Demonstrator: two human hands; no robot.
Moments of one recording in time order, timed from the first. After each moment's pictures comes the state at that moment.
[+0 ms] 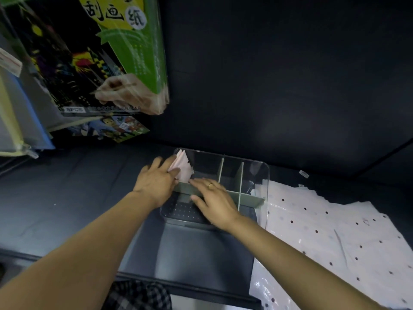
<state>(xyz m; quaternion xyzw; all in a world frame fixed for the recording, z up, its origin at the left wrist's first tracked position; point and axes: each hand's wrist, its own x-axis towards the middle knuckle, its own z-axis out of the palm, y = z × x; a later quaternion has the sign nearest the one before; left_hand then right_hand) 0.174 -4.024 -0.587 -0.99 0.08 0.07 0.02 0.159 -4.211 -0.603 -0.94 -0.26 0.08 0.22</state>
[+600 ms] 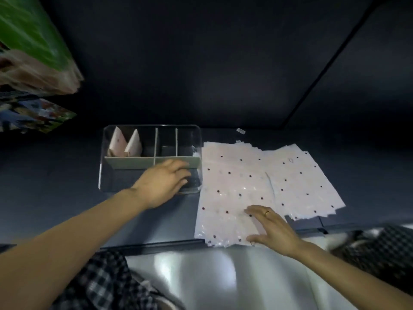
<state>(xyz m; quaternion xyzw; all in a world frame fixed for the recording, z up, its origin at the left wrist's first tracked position) 0.108 -4.166 -0.570 -0.91 0.39 -0.02 -0.13 -0.019 -4.490 -0.629 -0.96 -0.09 0.20 0.18</state>
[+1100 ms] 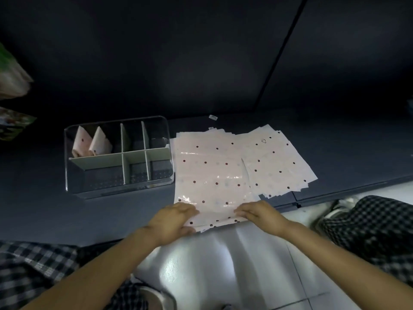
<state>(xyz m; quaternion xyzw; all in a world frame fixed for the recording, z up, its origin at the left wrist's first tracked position) 0.025 -4.243 -0.643 -0.88 0.39 0.26 -0.08 -0.037 -4.524 -0.623 -0.92 -0.05 0.23 0.31</state>
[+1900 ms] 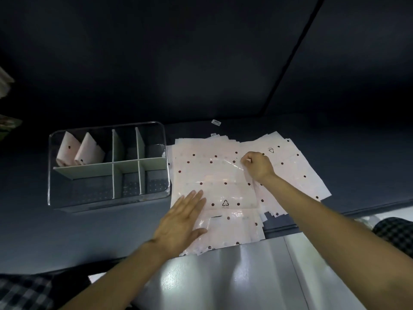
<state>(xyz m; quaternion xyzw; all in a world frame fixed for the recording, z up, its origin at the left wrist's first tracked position) 0.040 -4.278 -0.656 -0.92 0.37 0.11 -0.08 0.122 -4.543 -0.626 -0.92 0.21 0.08 0.33</state>
